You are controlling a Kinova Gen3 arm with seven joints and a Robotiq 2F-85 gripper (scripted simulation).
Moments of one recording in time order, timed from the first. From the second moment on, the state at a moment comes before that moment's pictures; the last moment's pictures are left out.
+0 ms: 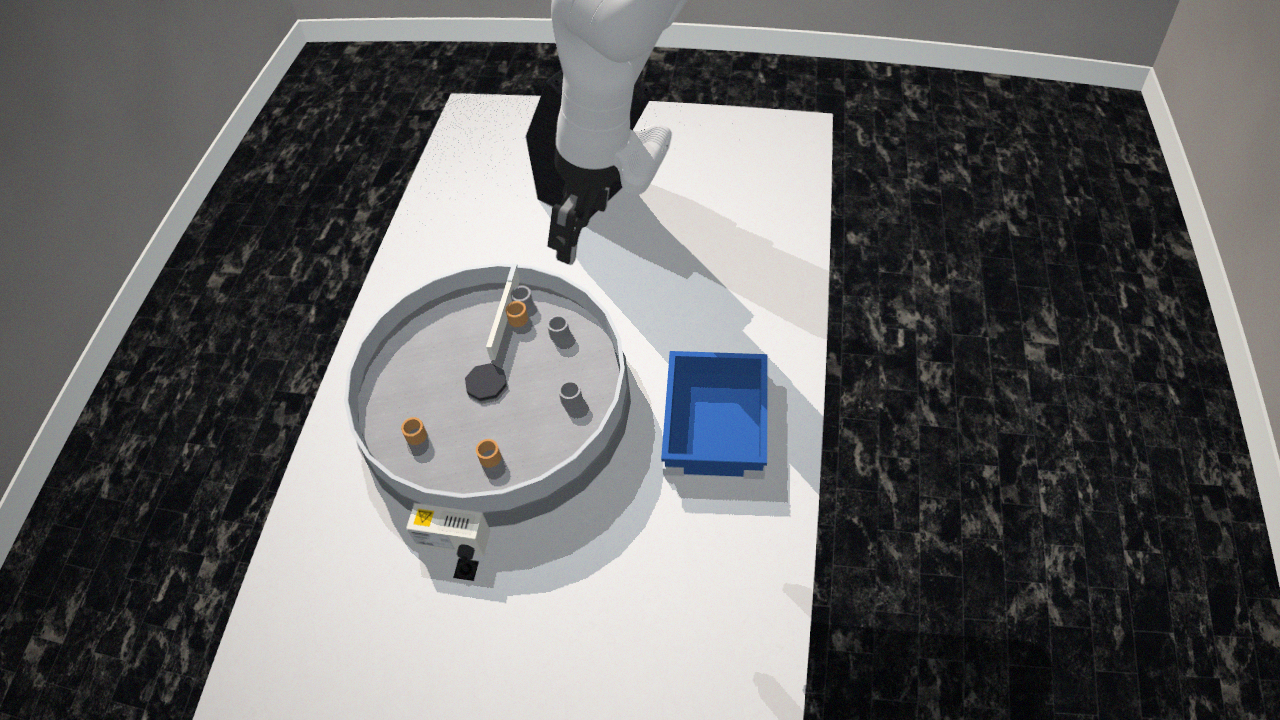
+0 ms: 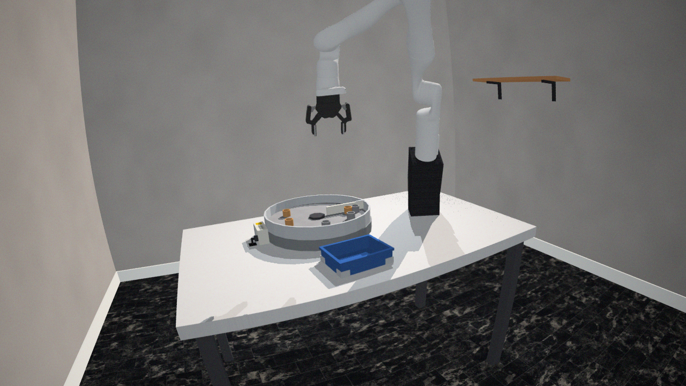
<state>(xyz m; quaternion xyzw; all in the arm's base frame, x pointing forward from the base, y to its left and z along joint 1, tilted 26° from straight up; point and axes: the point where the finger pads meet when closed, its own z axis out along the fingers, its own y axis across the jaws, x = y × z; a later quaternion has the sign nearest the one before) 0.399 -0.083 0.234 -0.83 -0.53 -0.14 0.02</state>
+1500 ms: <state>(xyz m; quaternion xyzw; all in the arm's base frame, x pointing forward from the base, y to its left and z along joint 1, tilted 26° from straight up) 0.341 -0.122 0.151 -0.82 -0.52 -0.22 0.08</state>
